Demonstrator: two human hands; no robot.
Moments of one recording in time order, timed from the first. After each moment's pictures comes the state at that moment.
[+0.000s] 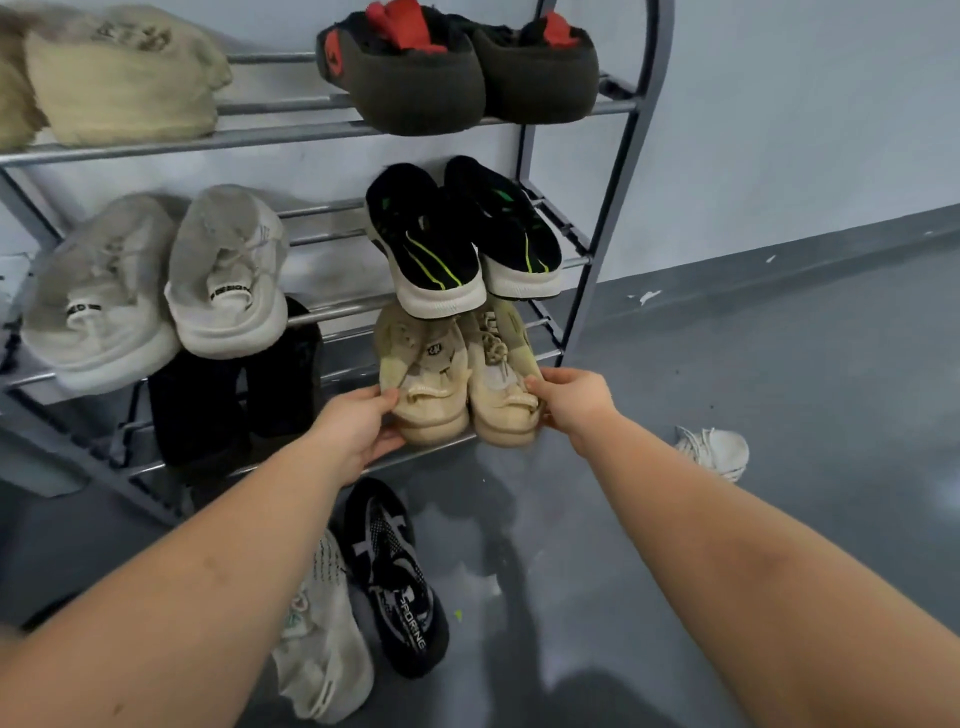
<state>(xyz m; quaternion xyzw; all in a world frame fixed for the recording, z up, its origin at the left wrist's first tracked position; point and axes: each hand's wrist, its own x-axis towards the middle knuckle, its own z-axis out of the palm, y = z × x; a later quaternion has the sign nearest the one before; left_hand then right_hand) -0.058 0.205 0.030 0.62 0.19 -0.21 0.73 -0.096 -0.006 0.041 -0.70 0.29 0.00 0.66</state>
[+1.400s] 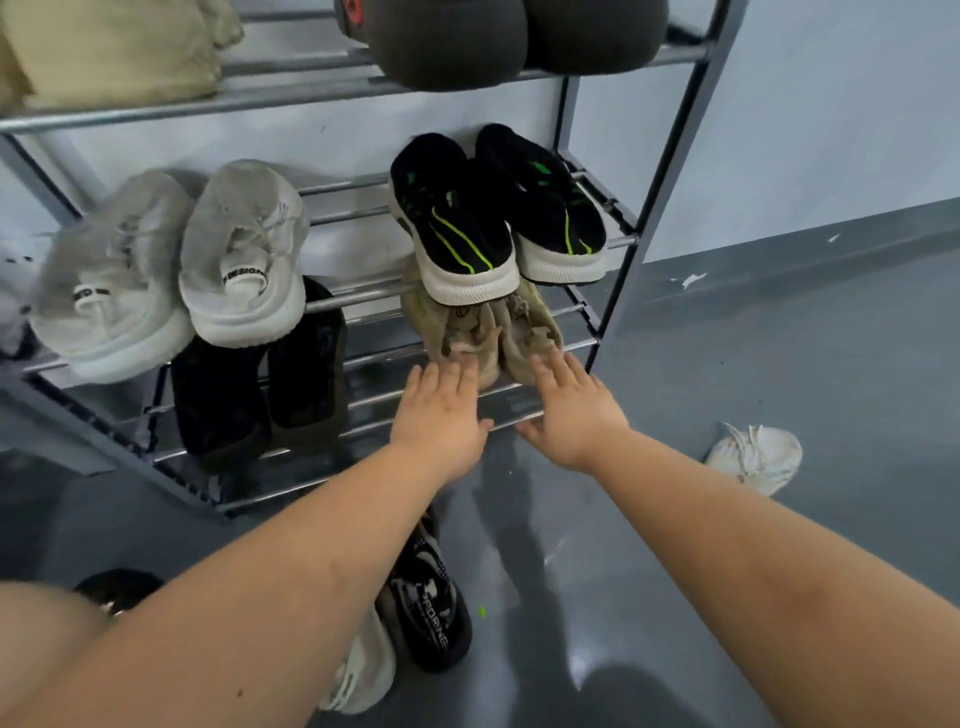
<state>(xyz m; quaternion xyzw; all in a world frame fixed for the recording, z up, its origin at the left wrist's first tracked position) -0.064 0.163 0.014 0.98 -0.20 -0.06 0.00 -0.088 0.003 0.014 -0.99 0.00 0.10 0.07</state>
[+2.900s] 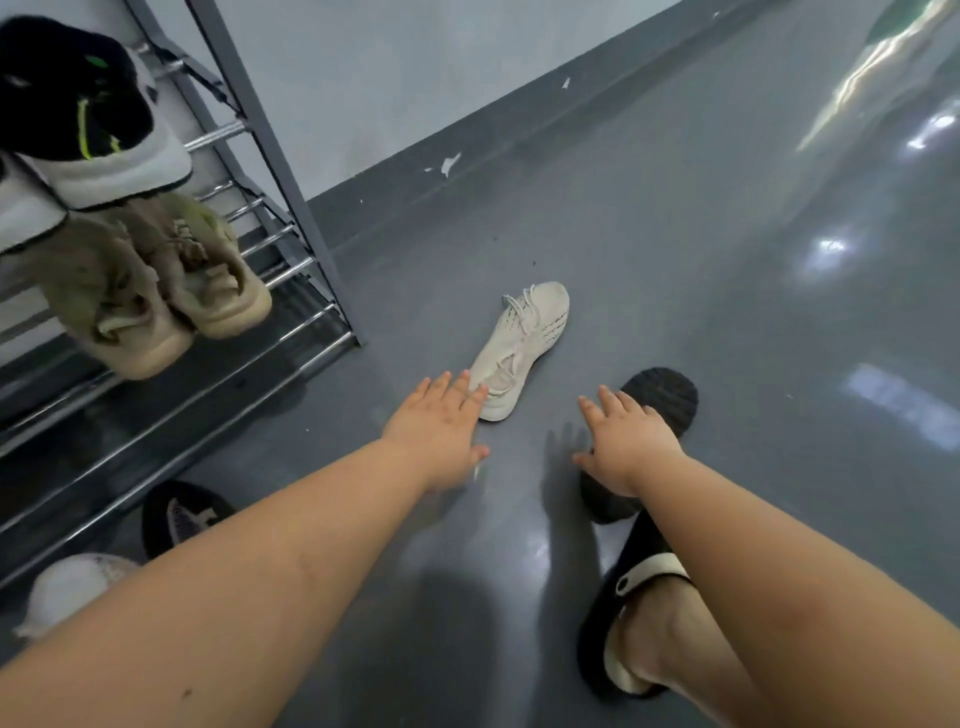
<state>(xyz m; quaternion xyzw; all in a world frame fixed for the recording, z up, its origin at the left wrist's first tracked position) -0.187 -0.042 -0.048 0.84 -0.49 -0.20 -0.13 -0.321 -0.211 -0.075 -0.93 0.25 0.27 0.05</state>
